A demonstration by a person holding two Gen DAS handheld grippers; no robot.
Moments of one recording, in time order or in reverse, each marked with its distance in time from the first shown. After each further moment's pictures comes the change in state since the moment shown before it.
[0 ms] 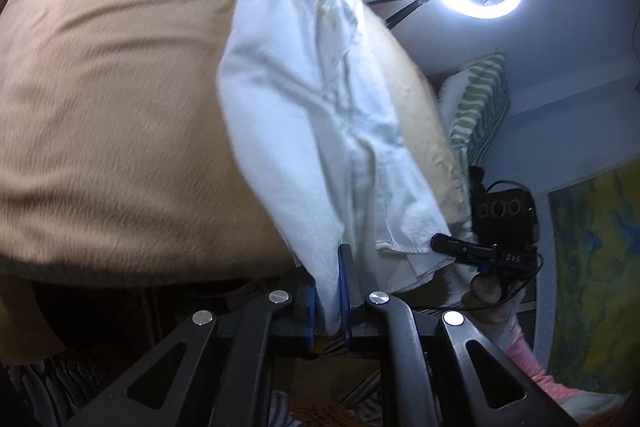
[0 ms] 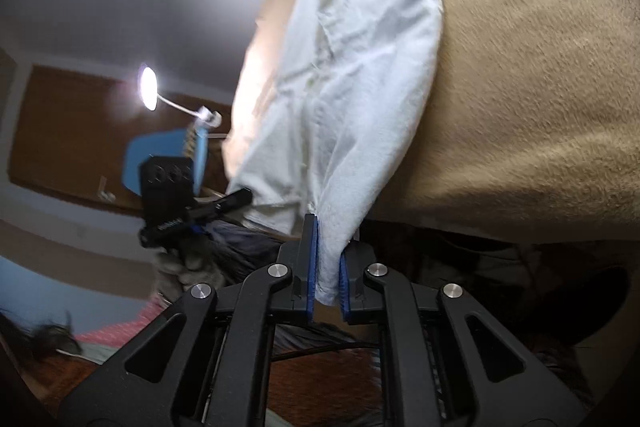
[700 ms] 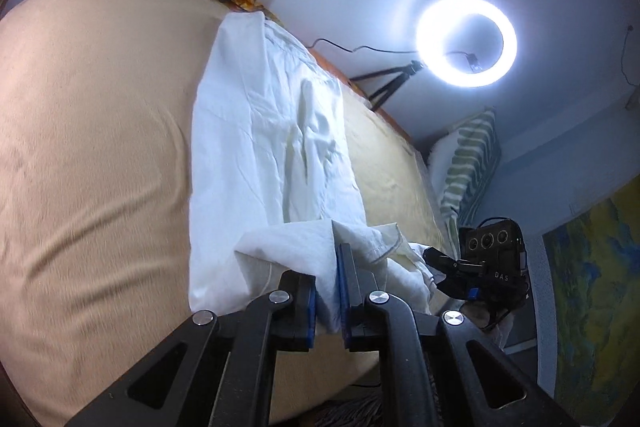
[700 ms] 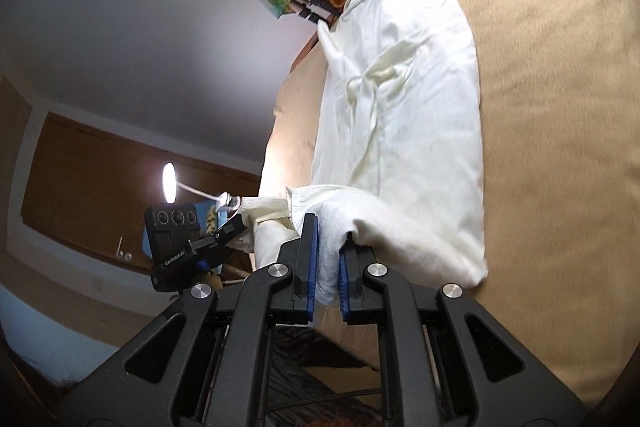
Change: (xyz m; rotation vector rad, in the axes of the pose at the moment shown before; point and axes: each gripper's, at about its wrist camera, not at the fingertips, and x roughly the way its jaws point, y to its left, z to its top) left arm -0.016 -0.012 0.128 0.028 -0.175 -0.009; right arm -0.023 0.009 0.123 0.016 -0.187 0.031
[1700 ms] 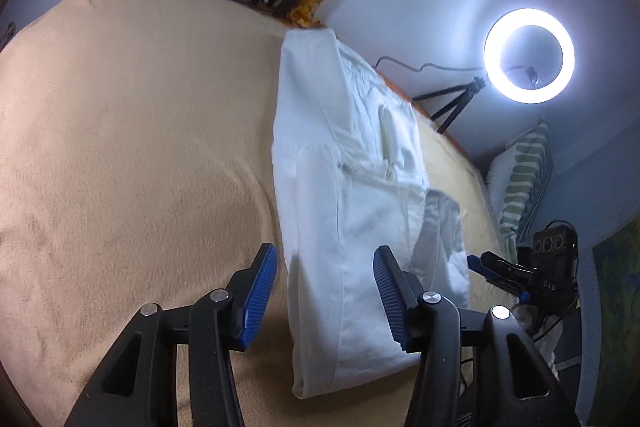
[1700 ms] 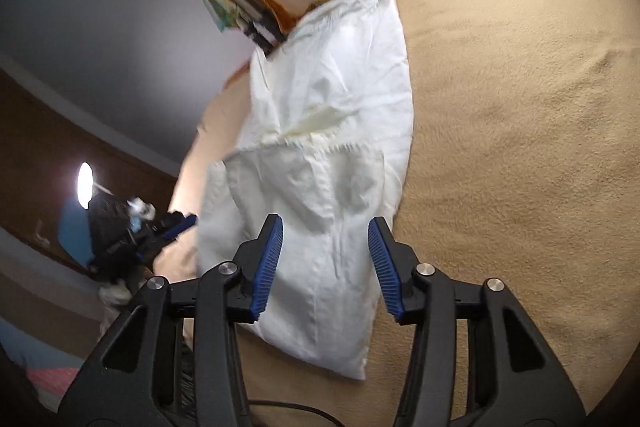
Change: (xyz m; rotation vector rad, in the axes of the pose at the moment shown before) left arm 0.038 0.052 0.031 0.029 -0.045 0.187; right arm 0.021 -0.010 0.050 -0.183 -0.027 -0.311
